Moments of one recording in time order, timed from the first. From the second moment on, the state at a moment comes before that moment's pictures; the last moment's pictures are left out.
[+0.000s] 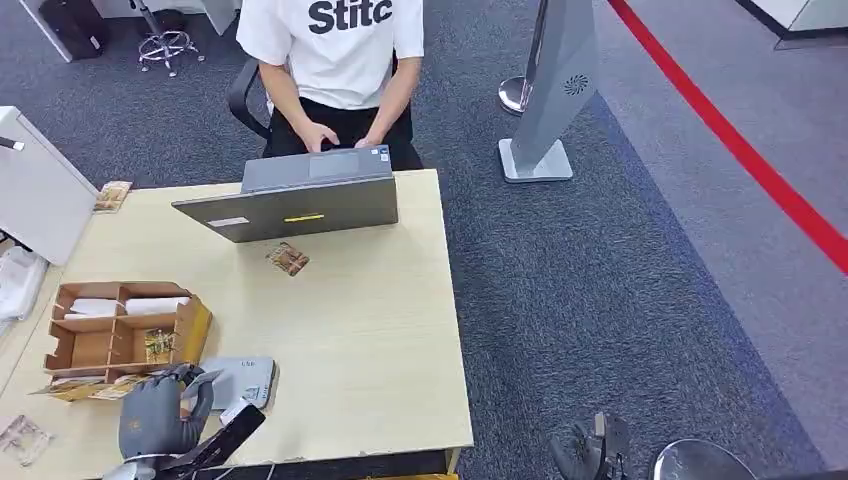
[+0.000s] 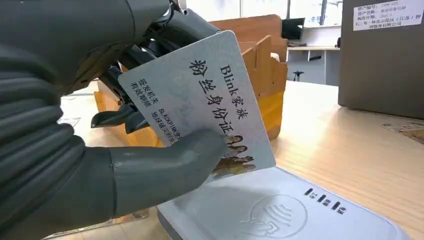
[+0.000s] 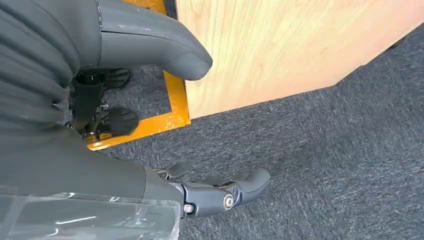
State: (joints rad) left arm 0.08 0.06 0.00 -1.35 -1.05 0.47 -0.19; right arm -0.08 0.15 -0.47 -0.45 0.11 -0.02 -0.39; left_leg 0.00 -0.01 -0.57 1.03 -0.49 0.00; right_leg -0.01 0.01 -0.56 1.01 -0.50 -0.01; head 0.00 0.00
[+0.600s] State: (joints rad) left arm 0.00 0.07 -0.01 -1.39 -1.09 0.51 -0.20; right arm -0.09 0.15 -0.43 -0.45 0.09 -0.02 -0.38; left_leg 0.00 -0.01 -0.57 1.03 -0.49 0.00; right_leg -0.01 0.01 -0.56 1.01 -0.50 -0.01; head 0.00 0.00
